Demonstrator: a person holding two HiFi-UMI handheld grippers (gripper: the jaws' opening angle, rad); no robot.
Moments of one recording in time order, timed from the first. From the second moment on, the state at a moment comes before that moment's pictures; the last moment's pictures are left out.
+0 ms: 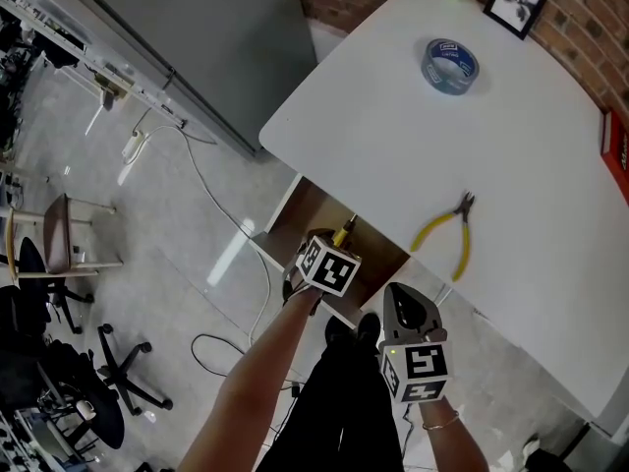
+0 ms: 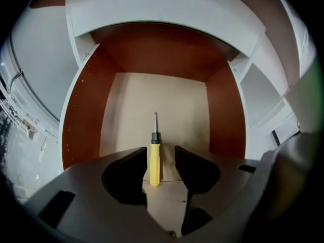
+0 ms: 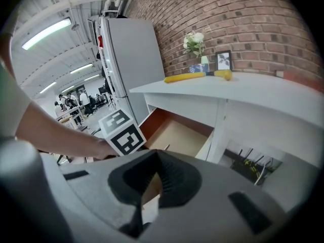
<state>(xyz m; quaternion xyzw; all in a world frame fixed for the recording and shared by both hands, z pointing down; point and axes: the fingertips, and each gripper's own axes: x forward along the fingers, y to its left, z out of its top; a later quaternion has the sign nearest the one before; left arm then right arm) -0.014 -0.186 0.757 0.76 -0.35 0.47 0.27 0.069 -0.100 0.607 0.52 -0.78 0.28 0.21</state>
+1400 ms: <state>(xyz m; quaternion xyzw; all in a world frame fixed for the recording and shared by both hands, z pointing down) -0.009 -0.196 0.814 0.71 -0.33 0.54 0.30 0.056 -0.094 0.634 0.51 -0.77 0.30 0.23</state>
